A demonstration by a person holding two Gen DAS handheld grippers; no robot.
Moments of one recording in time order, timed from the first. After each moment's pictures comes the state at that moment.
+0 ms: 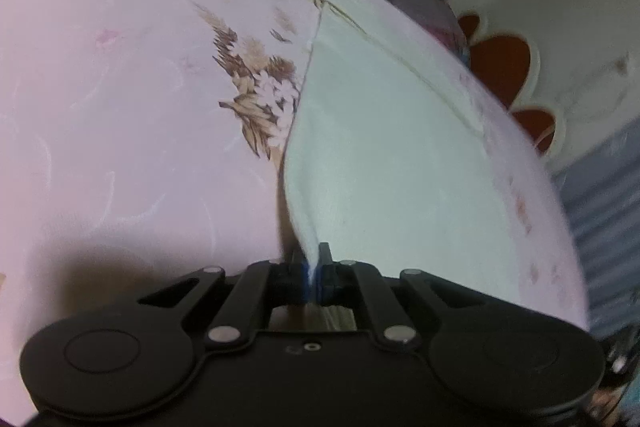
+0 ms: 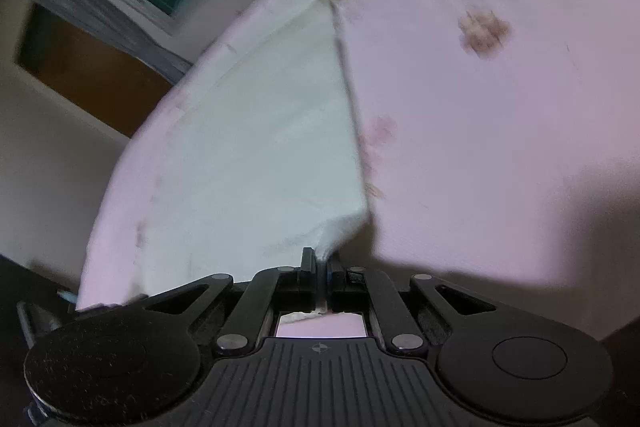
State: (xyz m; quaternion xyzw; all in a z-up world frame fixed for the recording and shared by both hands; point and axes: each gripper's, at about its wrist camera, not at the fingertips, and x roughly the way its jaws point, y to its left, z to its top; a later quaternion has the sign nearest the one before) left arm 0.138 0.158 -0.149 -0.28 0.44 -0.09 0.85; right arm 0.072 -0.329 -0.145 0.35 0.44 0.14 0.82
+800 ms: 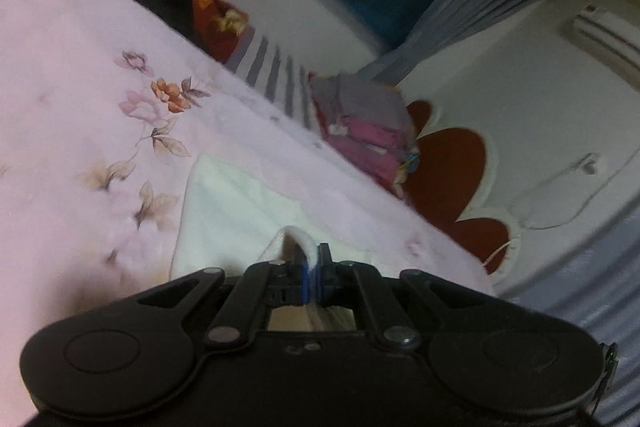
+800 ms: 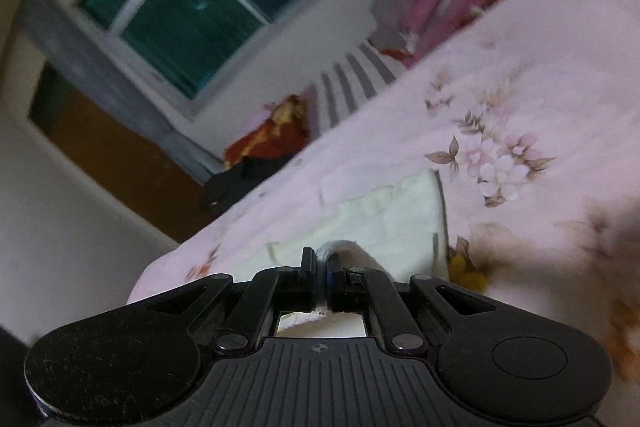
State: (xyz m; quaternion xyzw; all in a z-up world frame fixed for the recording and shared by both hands) left arm 0.467 0.152 -0.087 -0.34 0.34 -0.13 0.87; right arm 0.407 -0.342 -0.048 0.36 0.33 0.13 0.86
